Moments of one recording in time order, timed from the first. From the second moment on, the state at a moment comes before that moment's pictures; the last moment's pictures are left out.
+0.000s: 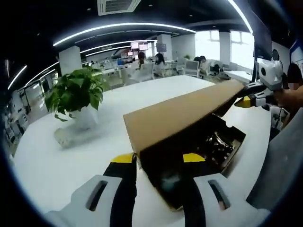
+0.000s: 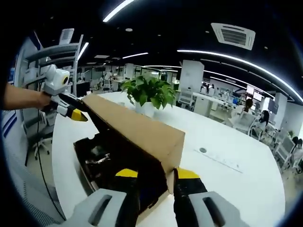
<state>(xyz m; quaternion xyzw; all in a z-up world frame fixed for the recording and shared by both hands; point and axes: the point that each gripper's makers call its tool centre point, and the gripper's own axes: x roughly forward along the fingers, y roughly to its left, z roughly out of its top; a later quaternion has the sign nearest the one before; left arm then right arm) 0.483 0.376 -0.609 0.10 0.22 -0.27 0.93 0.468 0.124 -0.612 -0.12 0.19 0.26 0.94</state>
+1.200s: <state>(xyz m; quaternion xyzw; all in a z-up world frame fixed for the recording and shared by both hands) 0.539 0.396 -0.596 0.09 0.20 -0.20 0.96 0.514 0.104 -0.601 -0.09 0.17 0.22 0.95</state>
